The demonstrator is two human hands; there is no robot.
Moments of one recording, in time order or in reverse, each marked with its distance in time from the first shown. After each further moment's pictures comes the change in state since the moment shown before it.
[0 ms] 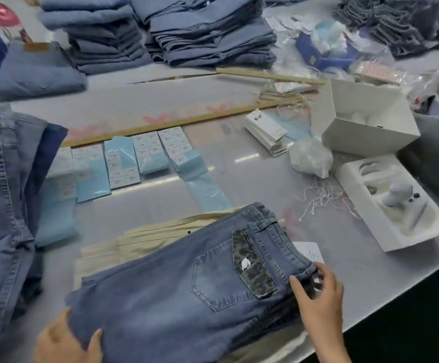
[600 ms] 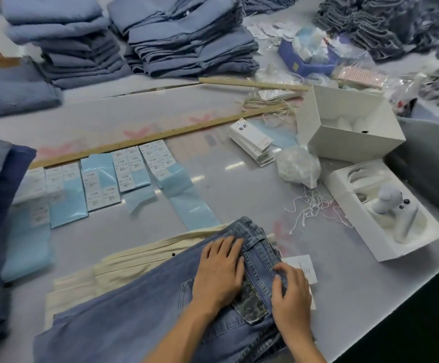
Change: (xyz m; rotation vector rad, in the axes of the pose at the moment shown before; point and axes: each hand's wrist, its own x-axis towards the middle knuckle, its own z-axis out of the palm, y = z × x) left_hand -0.036 0.302 0.157 0.282 0.031 1.059; right_hand 0.043 0.004 0.050 -0.206 0.121 -0.406
